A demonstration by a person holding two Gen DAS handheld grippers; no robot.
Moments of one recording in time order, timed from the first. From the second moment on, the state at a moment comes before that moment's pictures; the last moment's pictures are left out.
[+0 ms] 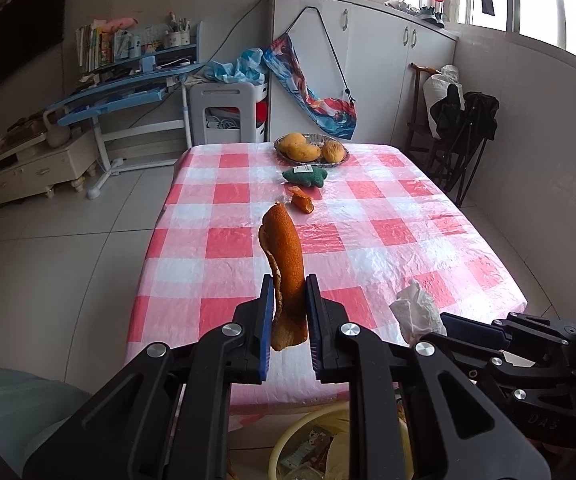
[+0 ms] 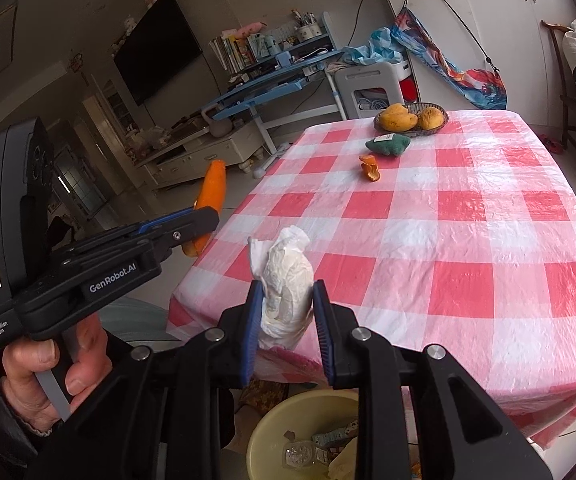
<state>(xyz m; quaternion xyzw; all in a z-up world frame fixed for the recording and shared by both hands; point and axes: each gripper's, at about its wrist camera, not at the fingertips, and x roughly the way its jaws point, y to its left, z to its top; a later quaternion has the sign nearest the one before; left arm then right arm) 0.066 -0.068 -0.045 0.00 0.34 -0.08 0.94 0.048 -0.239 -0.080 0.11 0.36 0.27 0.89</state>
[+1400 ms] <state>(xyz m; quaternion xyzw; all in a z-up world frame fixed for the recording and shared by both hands) -0.021 -0.111 -0.108 0.07 0.44 -0.18 0.88 -0.017 -0.276 -0.092 0.20 0.34 0.21 0.89</state>
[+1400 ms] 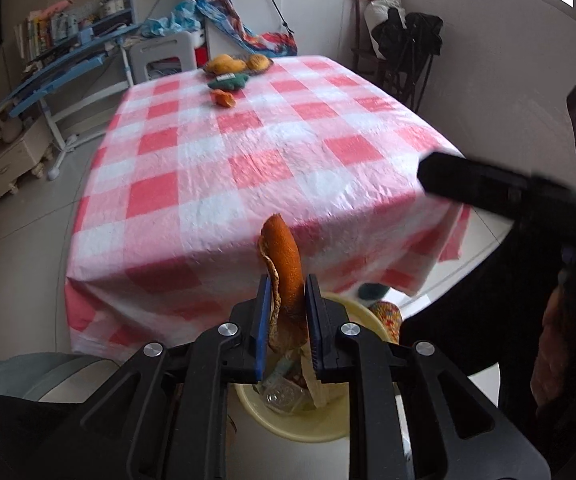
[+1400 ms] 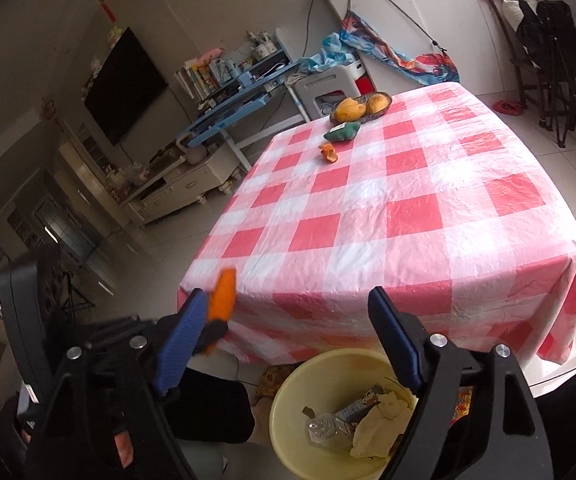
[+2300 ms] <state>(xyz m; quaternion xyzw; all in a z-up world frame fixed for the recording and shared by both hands) -0.019 -0.082 -0.079 0.04 0.37 -0.10 0.92 -0.017 -0.282 -0.093 0.20 0.34 0.20 0.90</state>
